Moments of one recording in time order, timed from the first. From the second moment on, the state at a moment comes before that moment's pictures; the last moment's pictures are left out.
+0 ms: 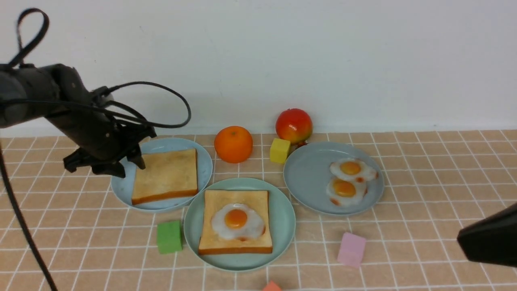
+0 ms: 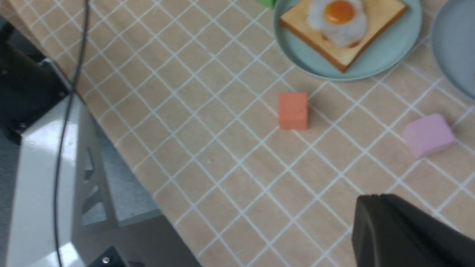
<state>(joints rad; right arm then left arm) 0.25 0.90 -1.02 0.62 1.20 -0.60 -0.03 2.04 -1.49 -0.22 0.66 -0.24</state>
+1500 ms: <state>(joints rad) 0.25 0.90 -1.02 0.69 1.14 -0.60 -0.30 1.78 -1.06 -0.70 0.49 0.17</state>
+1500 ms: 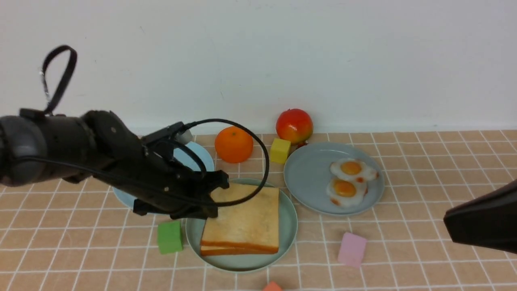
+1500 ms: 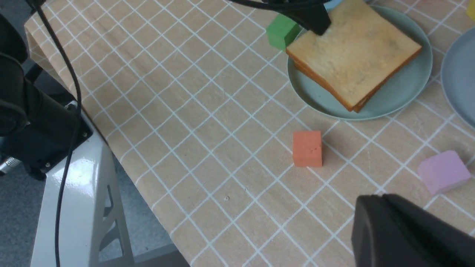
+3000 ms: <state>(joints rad) 0.25 0.69 -0.75 0.39 0.78 -0.17 -0.30 1.43 -1.33 -0.40 0.90 -0.02</state>
